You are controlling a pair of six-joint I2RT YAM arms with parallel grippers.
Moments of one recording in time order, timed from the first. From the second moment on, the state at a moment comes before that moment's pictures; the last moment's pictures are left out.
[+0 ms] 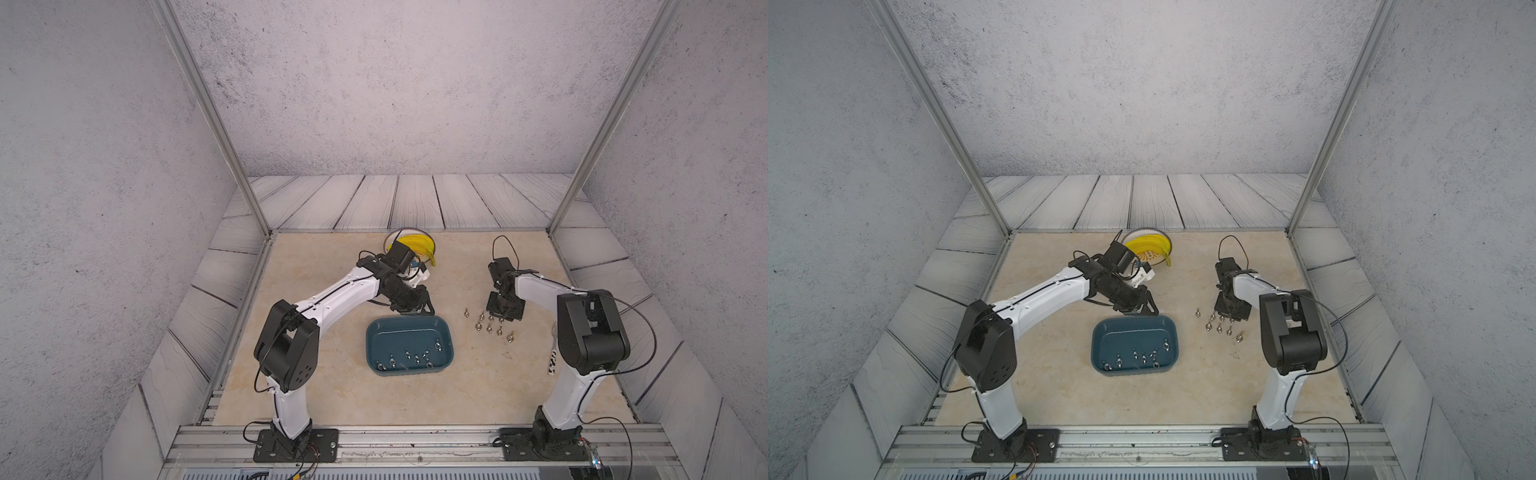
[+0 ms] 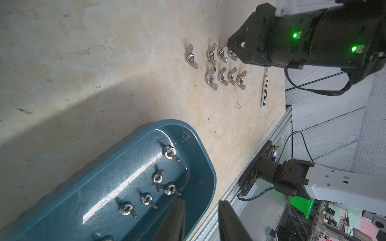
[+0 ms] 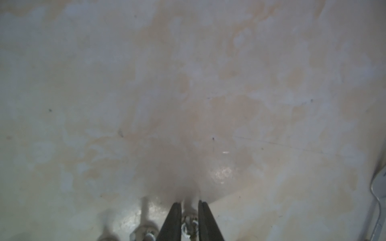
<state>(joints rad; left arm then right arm) -0.67 1.84 1.52 -0.79 0.62 -0.41 0.17 1.83 1.15 -0.72 0.21 0.55</state>
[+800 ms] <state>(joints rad) -0.26 1.53 1.08 -0.70 0.53 -0.58 0.81 1.61 1.27 -0.84 0.11 0.44</state>
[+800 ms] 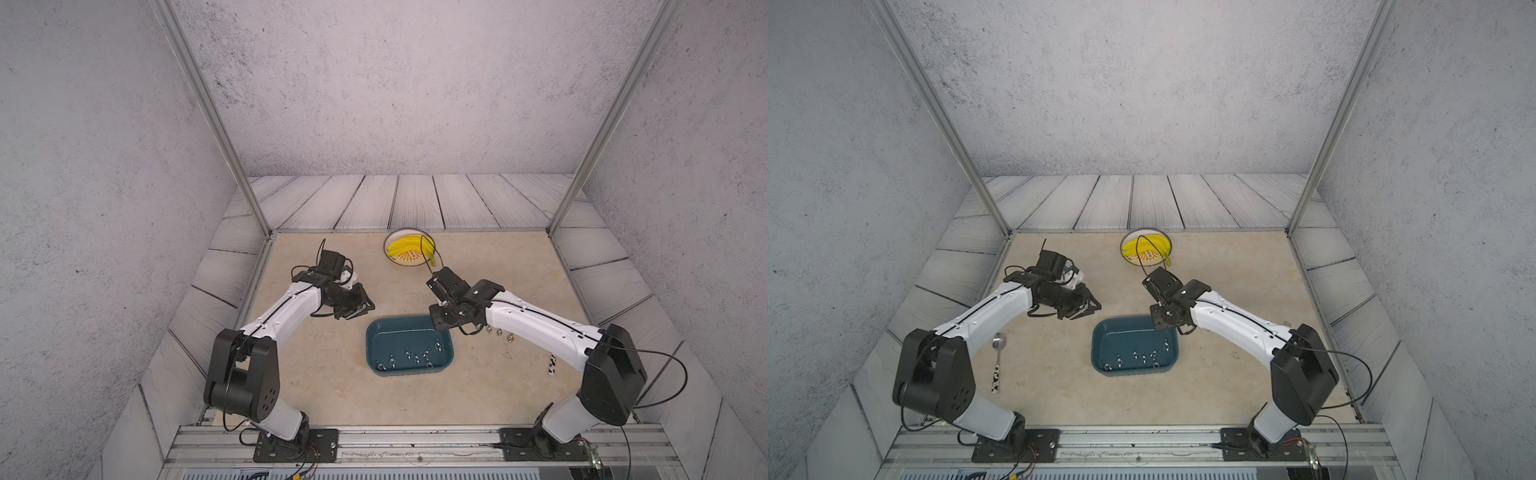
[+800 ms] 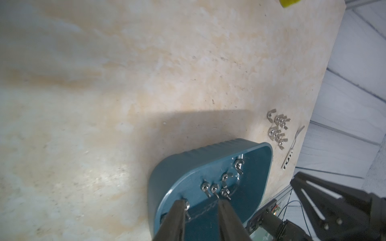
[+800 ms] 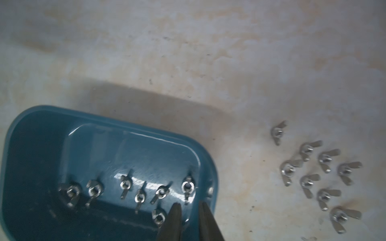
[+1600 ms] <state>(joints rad) -0.22 1.41 0.92 -0.67 0.52 -0.62 0.94 1.87 1.31 -0.69 -0.05 0.48</state>
